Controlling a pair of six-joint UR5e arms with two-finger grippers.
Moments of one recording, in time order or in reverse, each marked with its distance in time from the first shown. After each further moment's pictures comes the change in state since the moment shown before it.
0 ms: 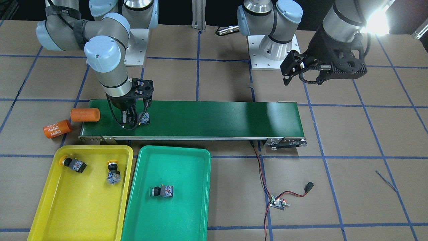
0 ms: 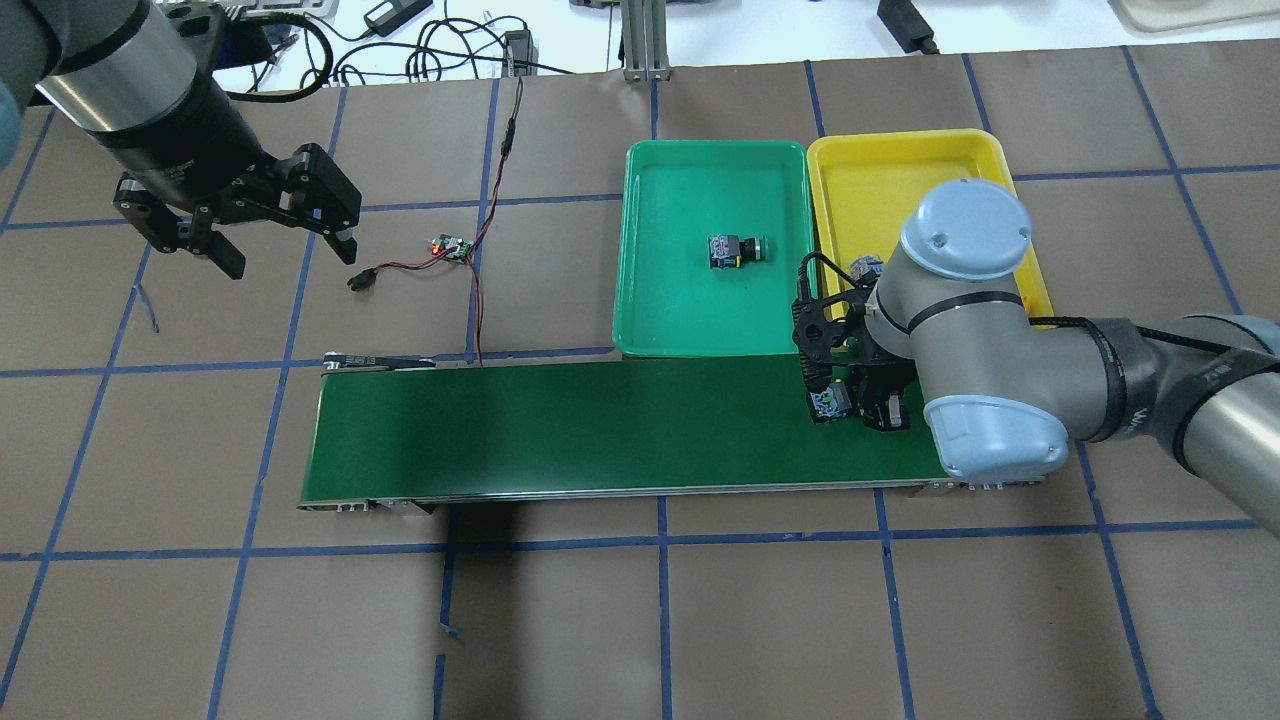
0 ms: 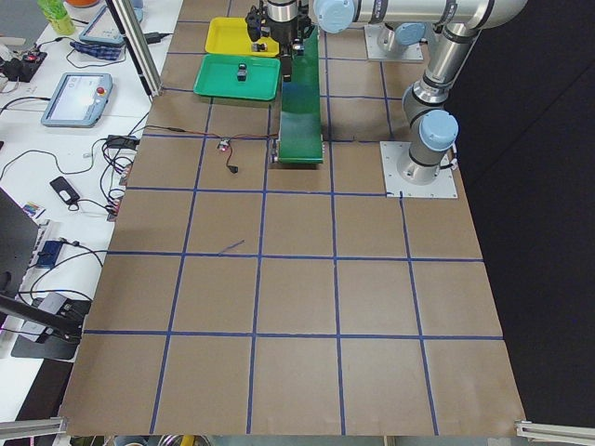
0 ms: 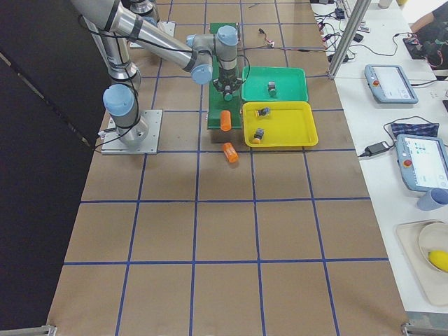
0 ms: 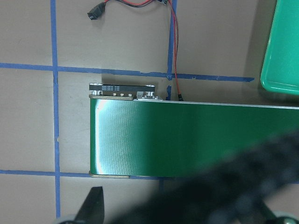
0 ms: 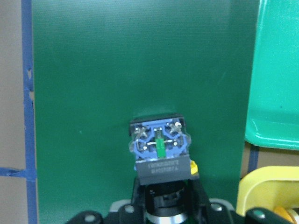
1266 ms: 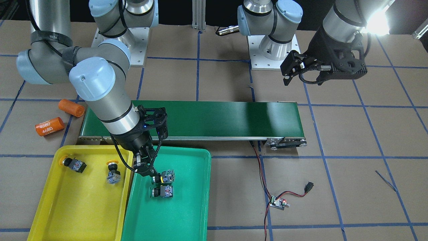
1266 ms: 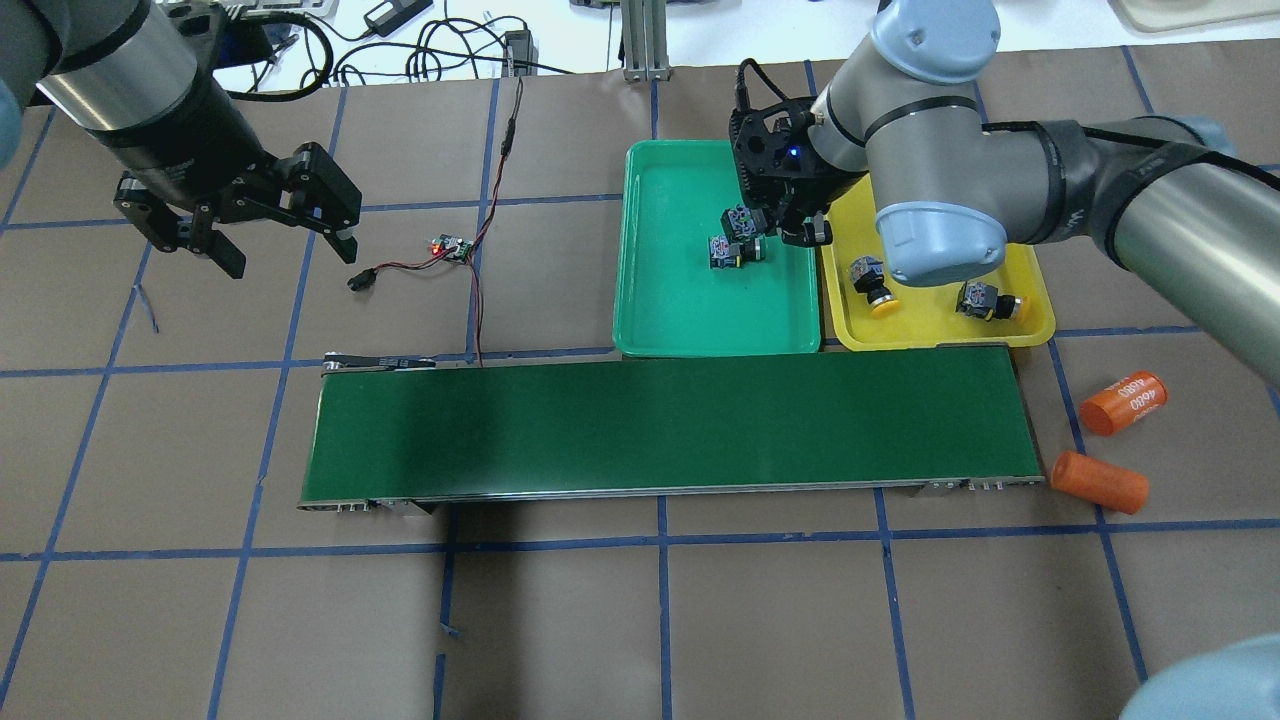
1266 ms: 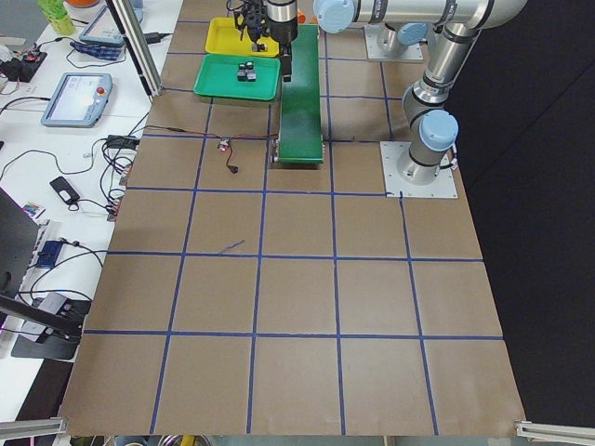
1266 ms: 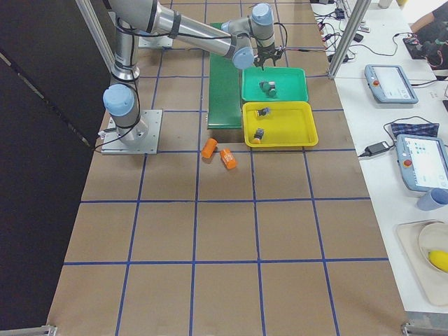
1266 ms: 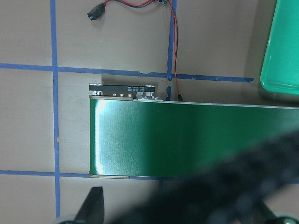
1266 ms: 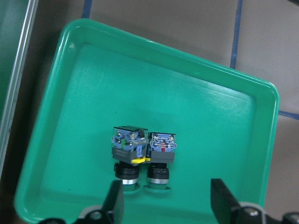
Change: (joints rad) left arm 0.000 -0.001 0.002 0.000 0.000 0.000; right arm 0.054 0.259 -0.442 -0.050 0.214 -0.064
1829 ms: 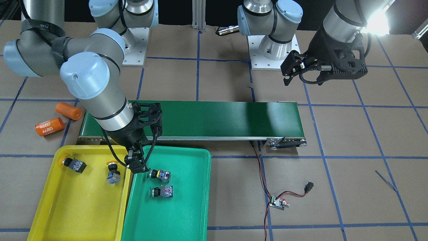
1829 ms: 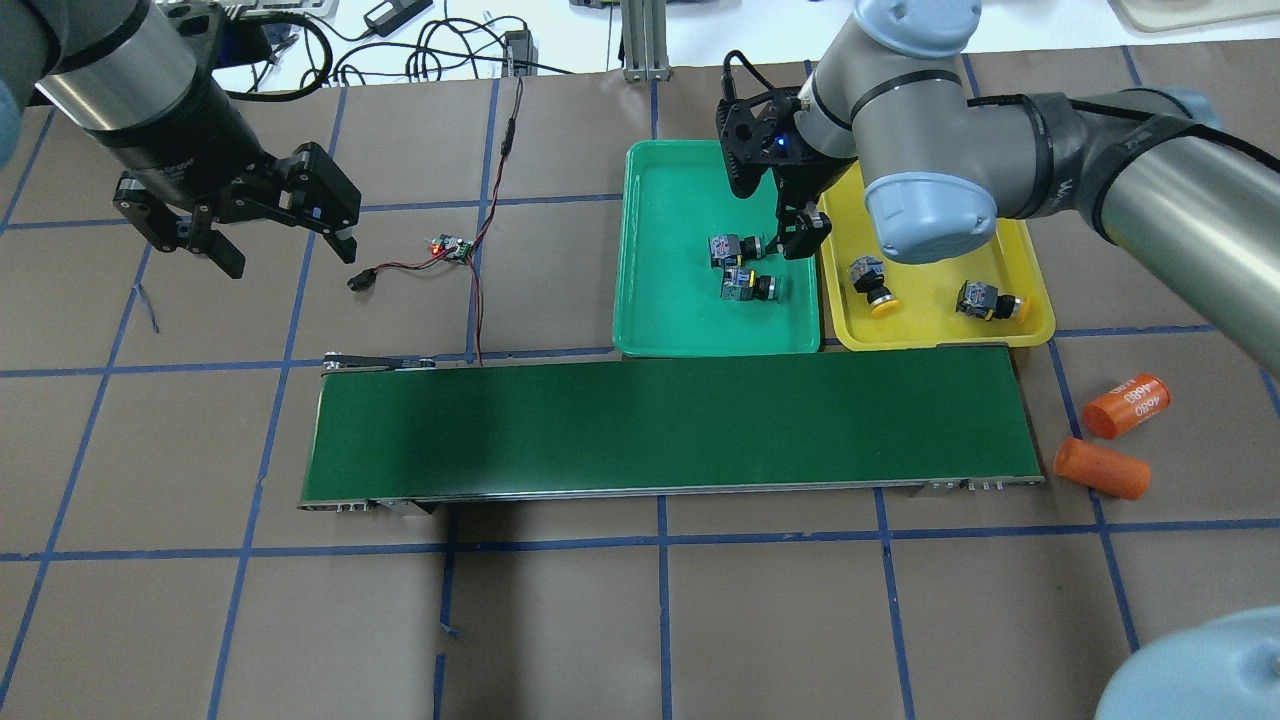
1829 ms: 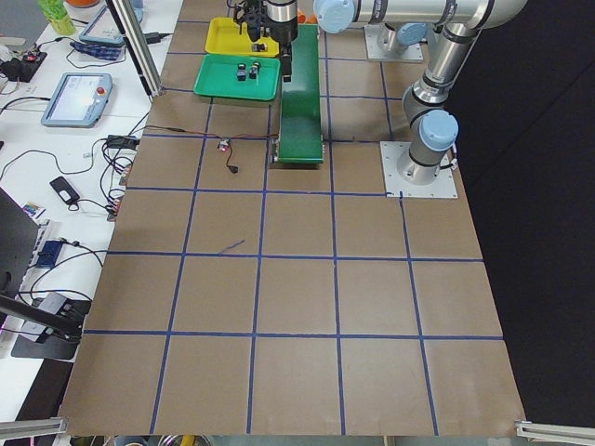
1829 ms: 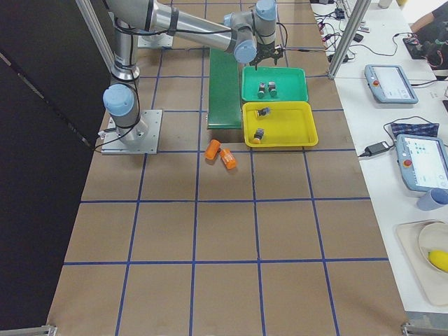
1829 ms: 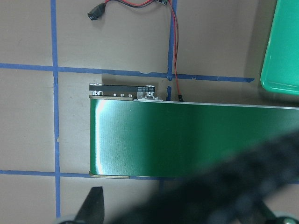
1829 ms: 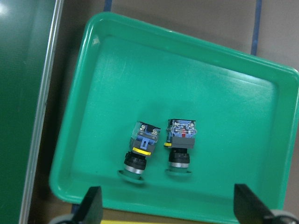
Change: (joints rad) left arm 0.001 0.000 0.000 0.000 0.000 0.000; right arm -0.011 -0.032 -0.083 0.272 -0.078 0.001
